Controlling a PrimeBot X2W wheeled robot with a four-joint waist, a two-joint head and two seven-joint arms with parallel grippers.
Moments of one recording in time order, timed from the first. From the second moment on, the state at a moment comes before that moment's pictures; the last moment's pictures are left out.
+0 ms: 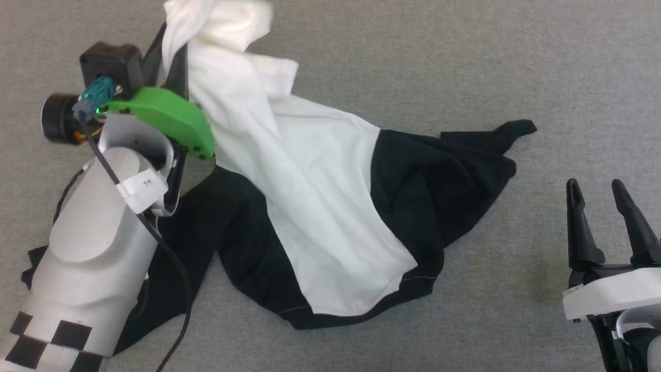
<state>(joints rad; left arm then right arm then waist) -0.78 0.38 -0.46 0.38 -0.52 0.15 -0.11 -0.01 -0.05 -0.16 -0.23 0.20 0.13 0.06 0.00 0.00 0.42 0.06</state>
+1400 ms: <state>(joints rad) 0.07 0.12 -0.21 -0.26 -0.26 0.15 -0.26 -0.20 -0.11 -0.14 -0.18 0.17 0.13 0.43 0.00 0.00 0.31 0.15</state>
